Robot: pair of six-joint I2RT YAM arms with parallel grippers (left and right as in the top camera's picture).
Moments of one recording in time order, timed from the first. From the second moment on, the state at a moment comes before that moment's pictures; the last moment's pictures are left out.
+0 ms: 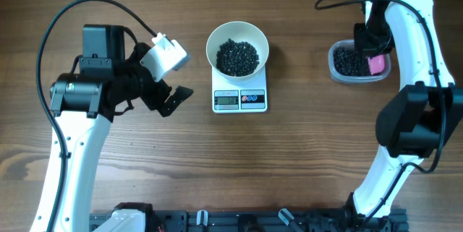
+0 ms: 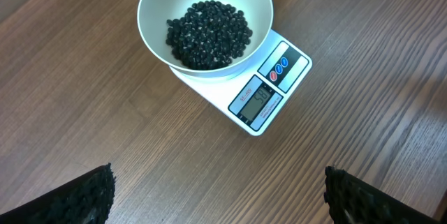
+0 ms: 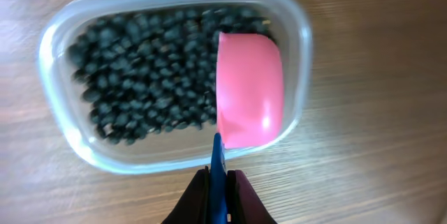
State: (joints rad) left arm -0.07 1.29 1.29 -1.02 0.48 0.71; right arm -0.06 2.10 1.98 -1.44 0.23 -0.03
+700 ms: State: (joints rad) left arm -0.07 1.29 1.29 -1.02 0.48 0.71; right arm -0.20 2.12 1.98 -1.46 -0.18 -0.12
